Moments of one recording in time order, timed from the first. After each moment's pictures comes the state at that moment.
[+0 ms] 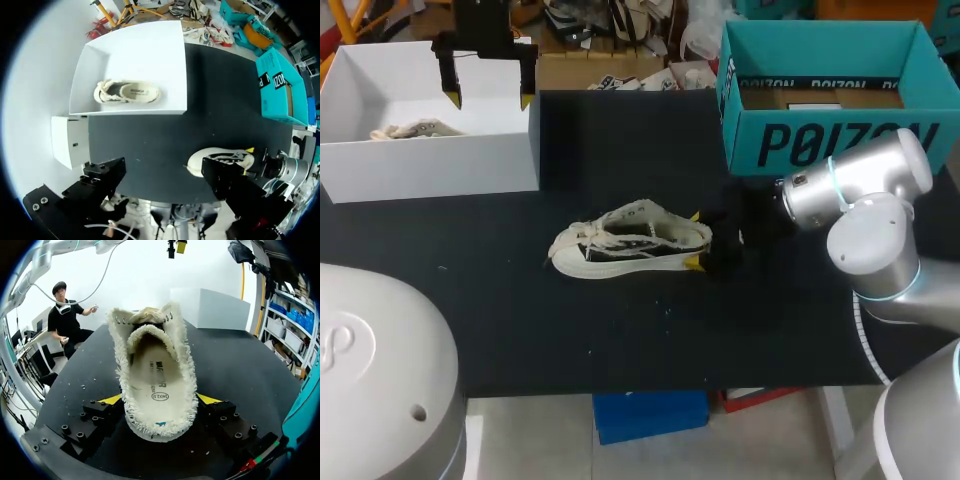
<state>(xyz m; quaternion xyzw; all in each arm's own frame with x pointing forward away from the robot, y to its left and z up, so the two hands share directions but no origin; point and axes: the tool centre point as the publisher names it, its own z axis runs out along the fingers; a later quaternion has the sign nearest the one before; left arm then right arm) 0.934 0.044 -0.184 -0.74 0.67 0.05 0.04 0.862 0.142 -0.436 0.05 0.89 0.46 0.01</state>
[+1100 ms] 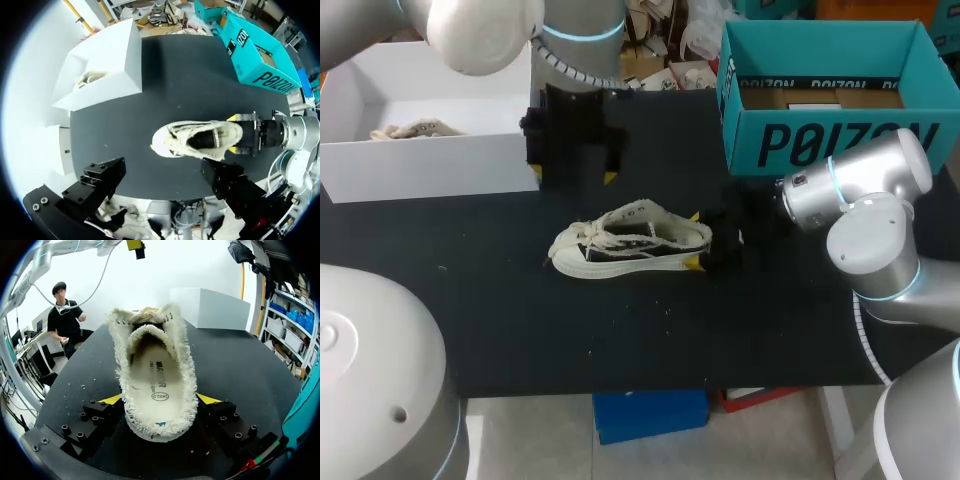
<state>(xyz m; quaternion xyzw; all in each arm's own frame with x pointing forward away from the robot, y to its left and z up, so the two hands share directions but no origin) 0.828 -0.084 -0.232 -0.69 0.72 0.01 0.08 0.862 0.143 -0.436 0.05 0.89 0.46 0.01</state>
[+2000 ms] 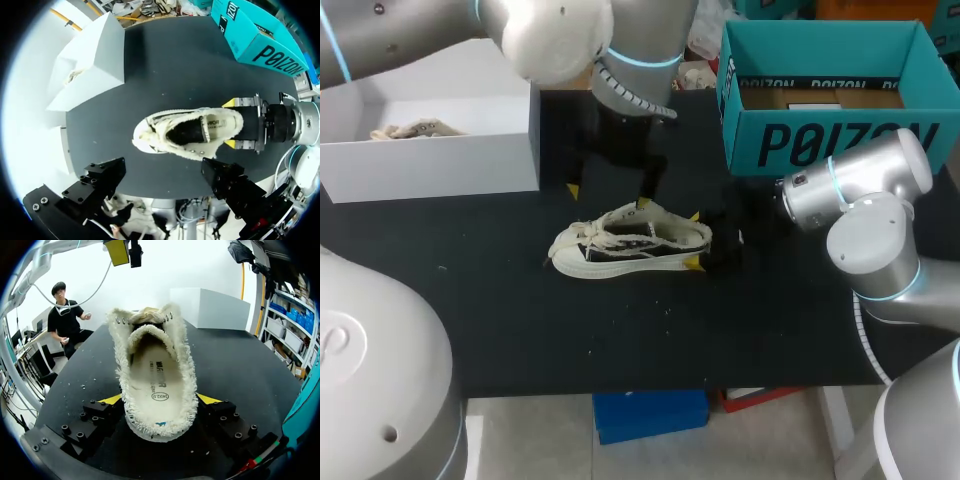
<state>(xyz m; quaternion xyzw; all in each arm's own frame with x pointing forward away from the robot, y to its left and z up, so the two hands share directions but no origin) 0.820 -0.131 -0.271 -0.67 0.74 0.07 0.07 0.862 0.143 -0.436 0.05 0.89 0.46 0.01</state>
